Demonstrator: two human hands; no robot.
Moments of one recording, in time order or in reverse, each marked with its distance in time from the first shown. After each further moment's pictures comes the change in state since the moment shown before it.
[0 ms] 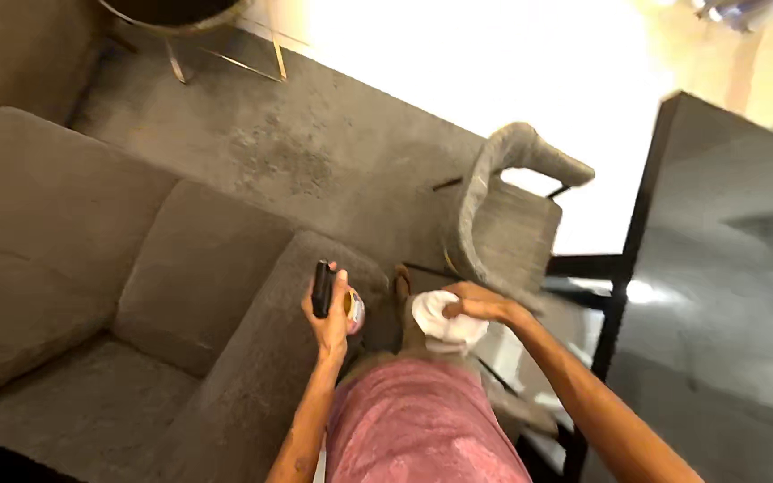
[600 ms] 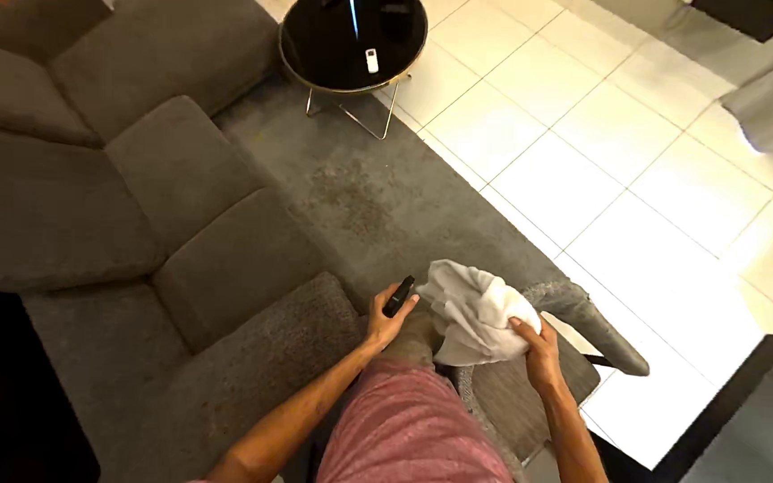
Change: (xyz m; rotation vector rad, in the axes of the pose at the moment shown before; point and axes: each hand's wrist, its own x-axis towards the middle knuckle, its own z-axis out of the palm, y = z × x) left_hand 0.138 0.008 0.175 0.150 -0.128 0.026; right_hand 0.055 -0.005 -0.231 0.694 0.683 -0.412
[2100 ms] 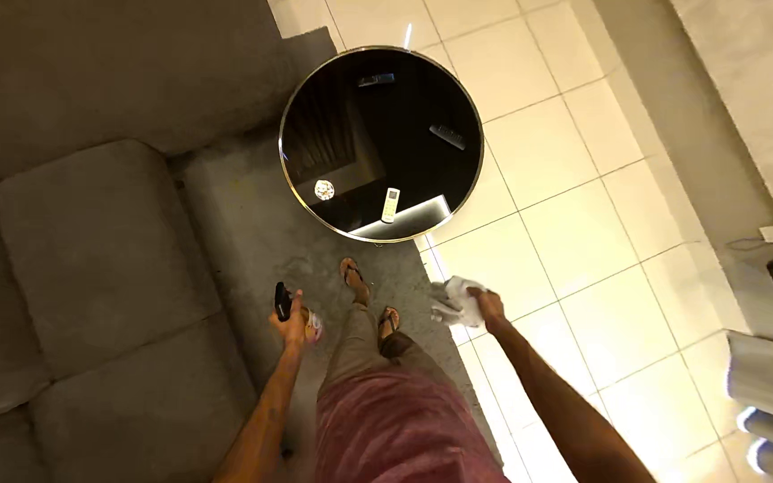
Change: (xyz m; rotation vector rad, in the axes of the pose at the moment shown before) left_hand 0.836 0.070 -0.202 -0.240 1.095 -0.386; right_hand 1.023 -0.187 0.331 -0.870 -0.155 0.522
